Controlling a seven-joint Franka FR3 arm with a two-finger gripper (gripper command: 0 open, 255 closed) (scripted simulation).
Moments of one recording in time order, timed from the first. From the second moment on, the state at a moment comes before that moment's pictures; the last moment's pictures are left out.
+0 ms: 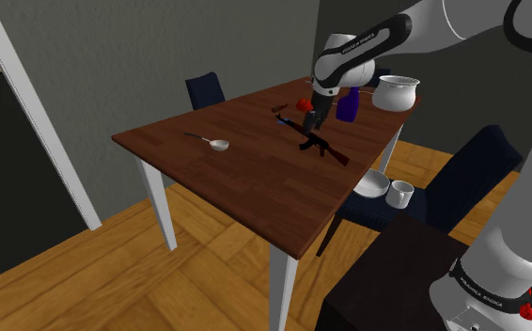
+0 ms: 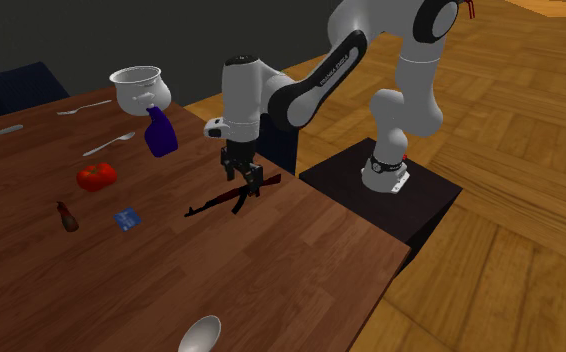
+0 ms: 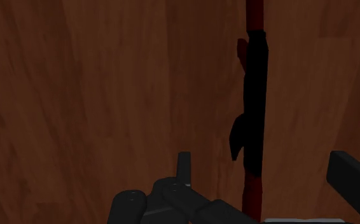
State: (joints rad) arm -0.03 0.13 -0.17 -2.03 0.12 2.30 -0.43
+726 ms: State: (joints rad) arm -0.03 0.16 -0.17 -2.05 0.14 2.36 -0.44
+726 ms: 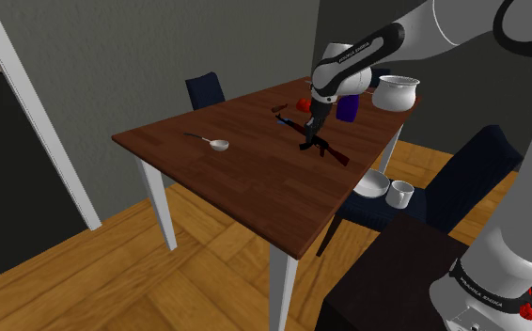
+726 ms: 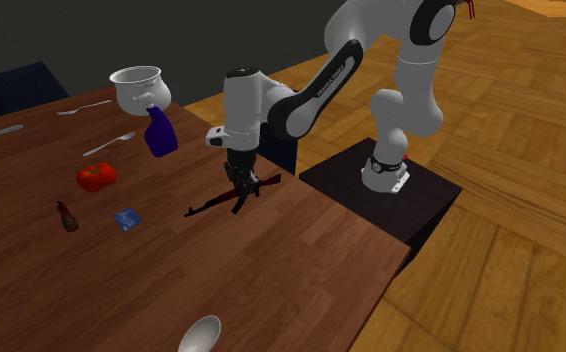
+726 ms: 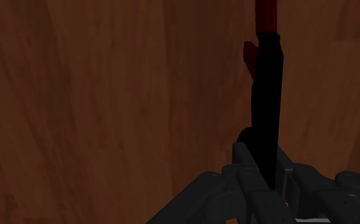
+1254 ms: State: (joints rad) arm -0.03 0.14 -0.17 -2.03 0.13 2.32 -0.44
